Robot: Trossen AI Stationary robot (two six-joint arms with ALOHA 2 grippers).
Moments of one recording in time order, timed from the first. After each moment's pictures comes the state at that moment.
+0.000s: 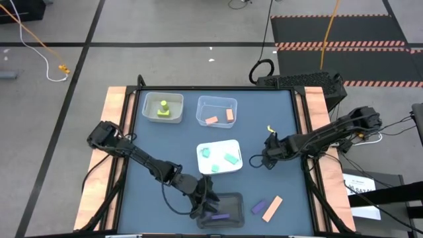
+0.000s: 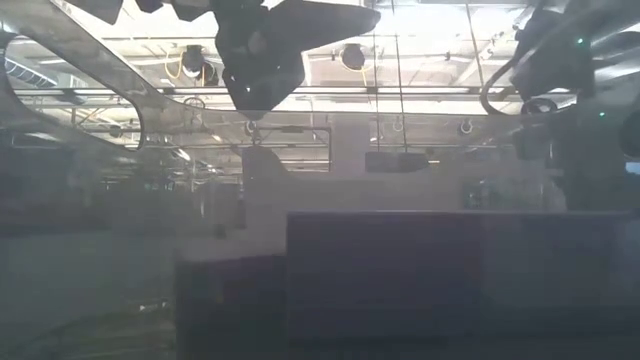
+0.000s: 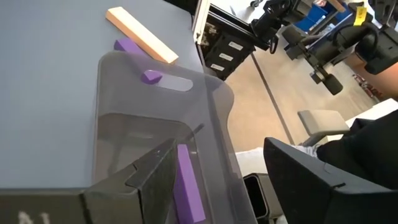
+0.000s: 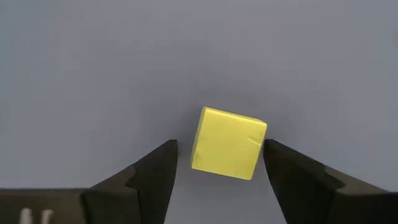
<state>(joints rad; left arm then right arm) -0.47 1.85 1.03 0.44 0.07 -0.60 0.24 1.26 0.51 -0.79 0.21 1.09</state>
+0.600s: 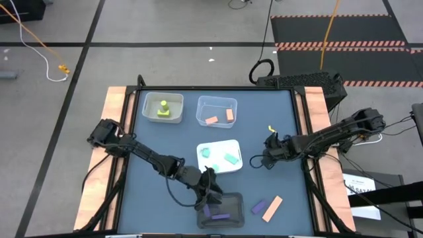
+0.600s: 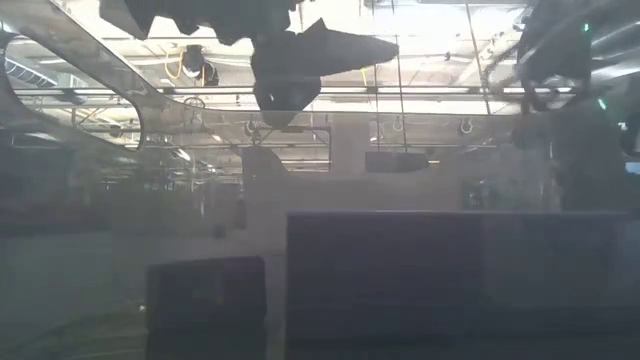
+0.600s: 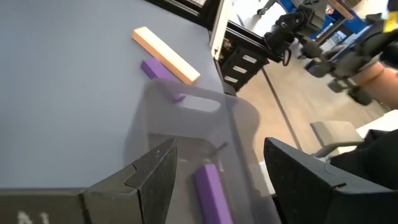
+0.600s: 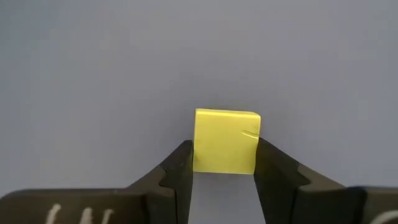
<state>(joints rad) -0.39 1.85 1.03 0.45 0.11 -0.56 0.24 1.20 0.50 -0.74 0.24 1.05</state>
